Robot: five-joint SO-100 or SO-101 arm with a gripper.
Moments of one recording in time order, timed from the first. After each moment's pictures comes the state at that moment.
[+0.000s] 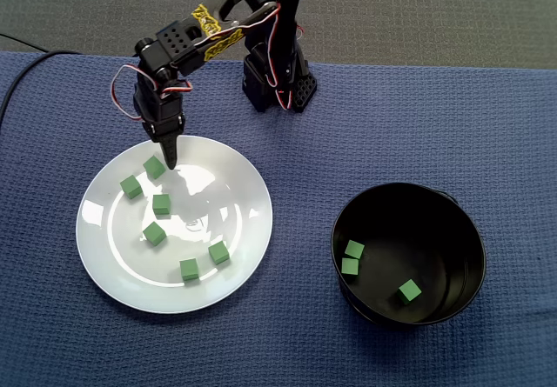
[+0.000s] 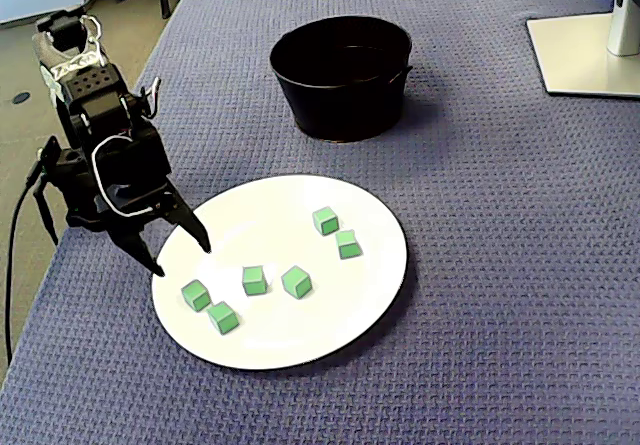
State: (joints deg) arm 56.4 93.5 109.2 61.8 -74.5
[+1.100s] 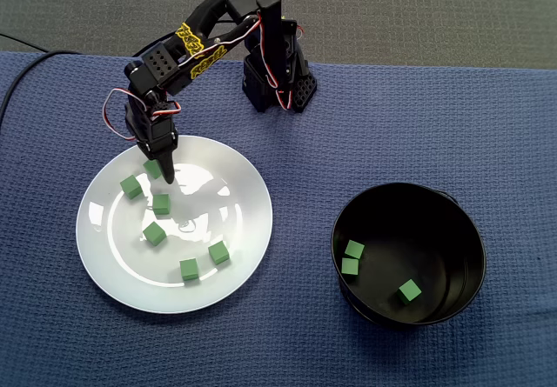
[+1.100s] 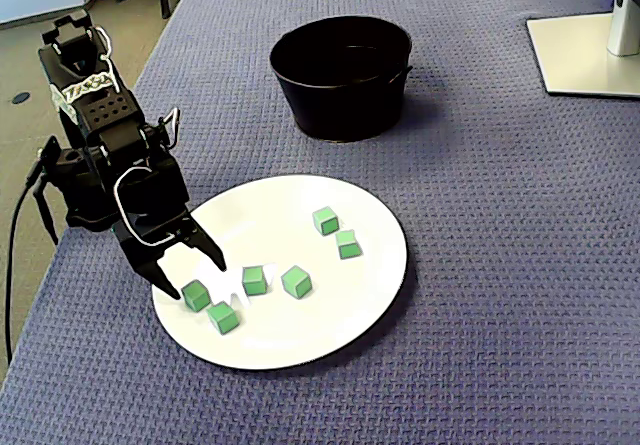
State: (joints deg) arm 55.1 81.8 104.9 56.2 -79.7
